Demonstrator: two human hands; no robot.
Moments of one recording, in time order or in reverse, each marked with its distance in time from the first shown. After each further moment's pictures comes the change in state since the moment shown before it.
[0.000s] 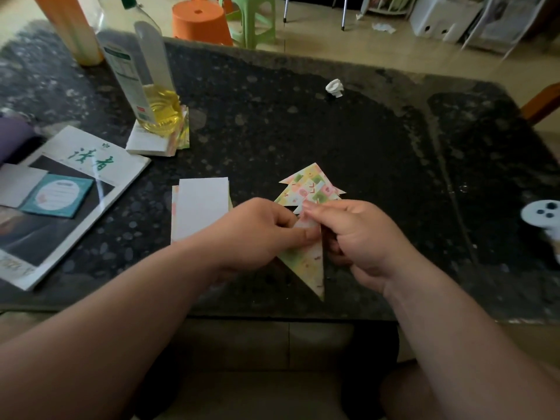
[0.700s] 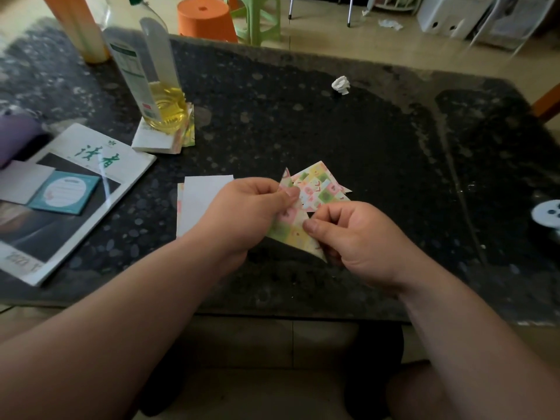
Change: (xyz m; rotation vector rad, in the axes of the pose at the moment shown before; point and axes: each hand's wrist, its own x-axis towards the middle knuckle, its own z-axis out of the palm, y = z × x) left_hand 0.007 -0.005 -0.002 -0.476 0.296 0.018; right_hand 0.000 0.006 -0.003 -0.398 -0.103 -0.226
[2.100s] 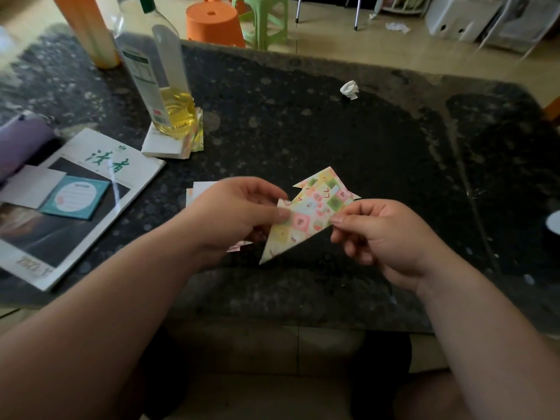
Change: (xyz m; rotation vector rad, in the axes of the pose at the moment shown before) left_hand 0.008 0.009 -0.035 0.112 -0.096 -0.082; right_hand 0.023 0.011 -0.016 0.266 0.142 0.210
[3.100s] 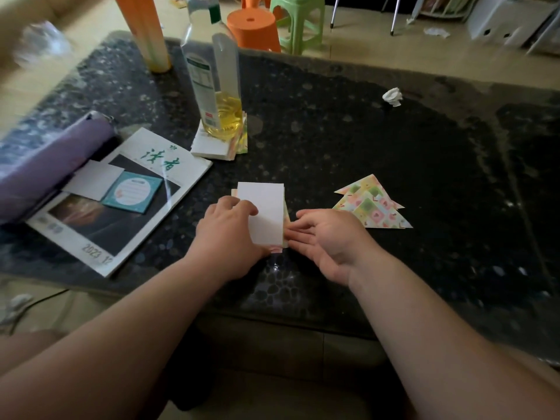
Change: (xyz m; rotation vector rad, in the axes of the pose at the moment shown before) left_hand 0.000 -0.061 -0.052 0.997 0.334 -0.029; right_hand 0.029 -0.019 0.121 0.380 -0.133 0.247
